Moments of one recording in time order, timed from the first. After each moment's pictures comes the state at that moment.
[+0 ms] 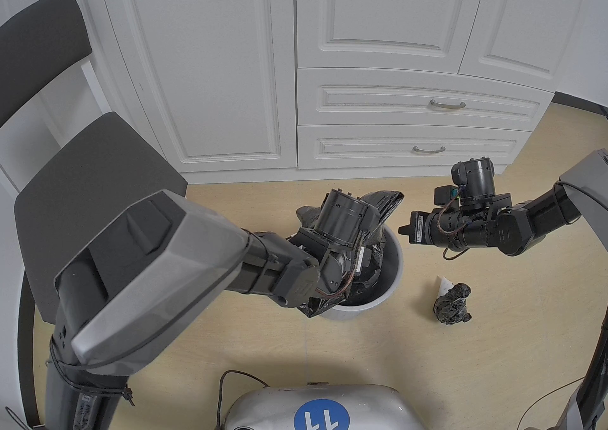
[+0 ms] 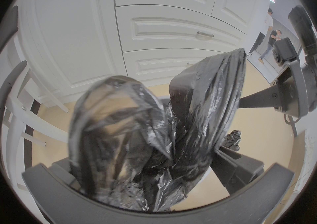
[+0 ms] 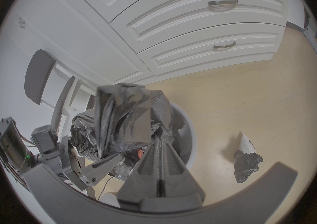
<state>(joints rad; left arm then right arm) -0.78 2.40 -1.62 -0.18 0.45 -0.26 0.31 2.09 -1.15 -0.37 0.20 0.30</state>
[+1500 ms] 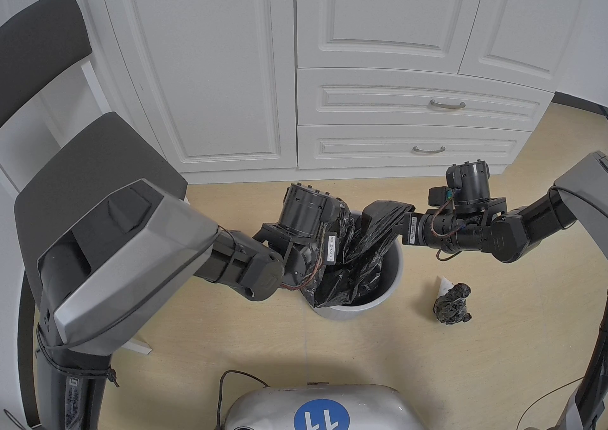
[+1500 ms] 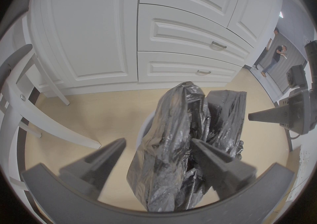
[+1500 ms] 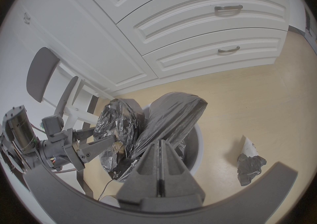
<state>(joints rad) -0.68 2.36 -1.48 -0.33 0.37 -0.30 0.34 2.10 -1.13 -0.44 0.18 0.31</state>
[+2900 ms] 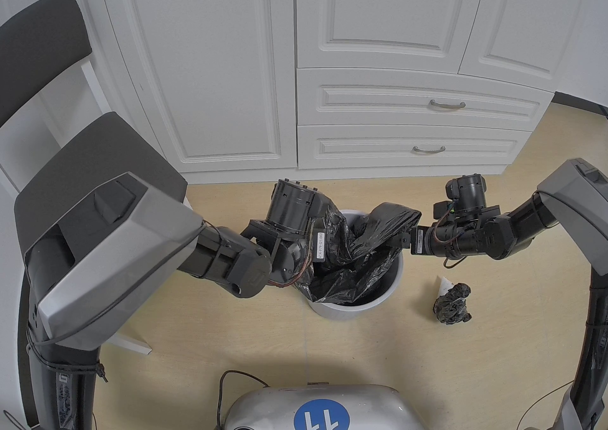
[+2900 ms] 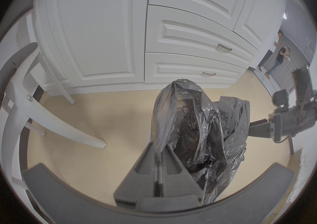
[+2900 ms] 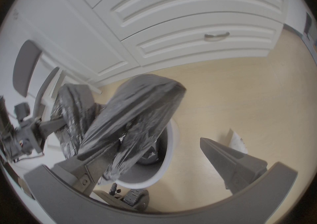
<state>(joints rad) -0.66 2.32 -1.43 -0.33 0.37 -0.30 0.25 2.23 -1.22 -0.36 0.17 0.25</state>
